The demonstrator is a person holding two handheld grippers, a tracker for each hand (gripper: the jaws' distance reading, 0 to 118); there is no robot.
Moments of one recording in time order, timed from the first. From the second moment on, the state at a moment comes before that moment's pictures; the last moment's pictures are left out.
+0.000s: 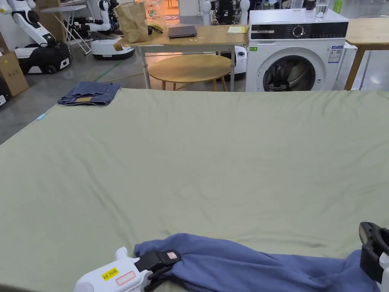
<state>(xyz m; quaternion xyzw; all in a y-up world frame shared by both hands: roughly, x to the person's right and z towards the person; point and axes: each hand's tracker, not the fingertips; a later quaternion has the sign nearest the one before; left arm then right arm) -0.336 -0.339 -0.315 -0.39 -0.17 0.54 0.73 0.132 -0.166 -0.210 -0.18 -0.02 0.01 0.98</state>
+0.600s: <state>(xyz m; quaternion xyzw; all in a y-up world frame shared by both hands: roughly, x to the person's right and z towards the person) -0.177 -0.188 -0.278 -0.28 -0.15 -0.14 0.94 0.142 -0.171 -0.197 -0.18 -0.02 -0.01 0.98</state>
